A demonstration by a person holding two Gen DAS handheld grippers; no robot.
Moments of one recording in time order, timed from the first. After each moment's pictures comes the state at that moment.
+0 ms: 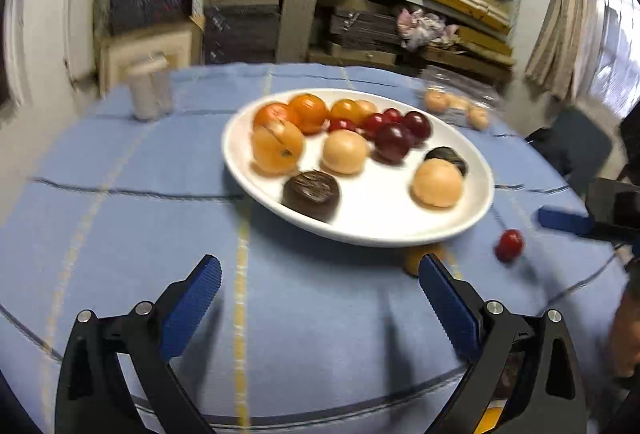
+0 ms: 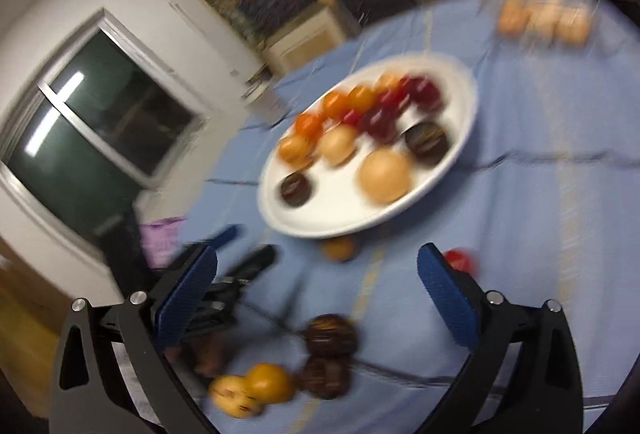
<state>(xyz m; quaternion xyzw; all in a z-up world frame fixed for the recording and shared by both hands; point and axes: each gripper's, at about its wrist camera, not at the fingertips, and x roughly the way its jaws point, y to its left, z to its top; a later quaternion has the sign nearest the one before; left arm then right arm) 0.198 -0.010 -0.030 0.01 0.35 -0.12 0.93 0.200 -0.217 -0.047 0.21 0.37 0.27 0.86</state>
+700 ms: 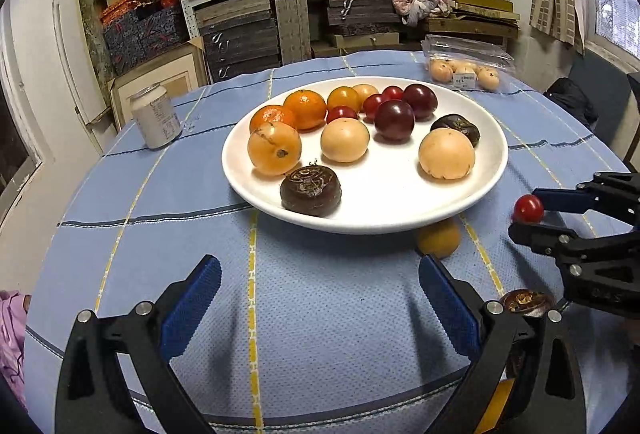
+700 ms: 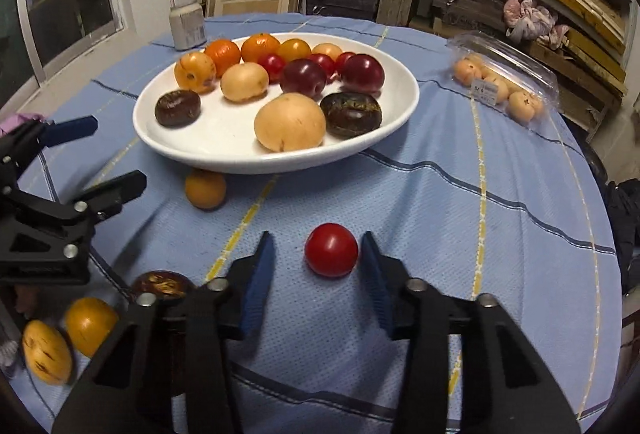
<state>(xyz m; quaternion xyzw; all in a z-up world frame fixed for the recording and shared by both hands) 0.193 -0.037 -0.040 0.11 0.35 -0.09 0.93 0.202 -0.169 -0.099 -0.06 0.39 0.13 0.91</state>
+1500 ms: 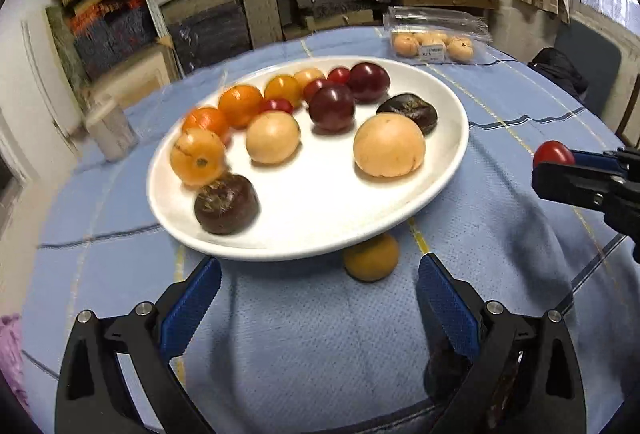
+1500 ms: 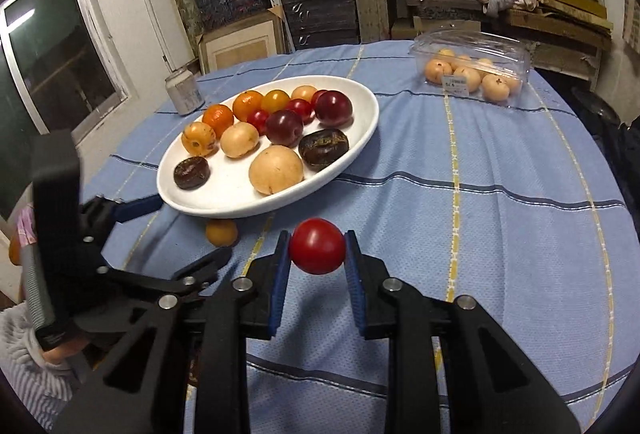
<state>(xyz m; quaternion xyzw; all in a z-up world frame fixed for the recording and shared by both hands) 0.218 -0.086 -0.054 0.13 0.40 -0.13 0.90 0.184 -0.218 -0.065 0.08 0.36 0.15 0.92</state>
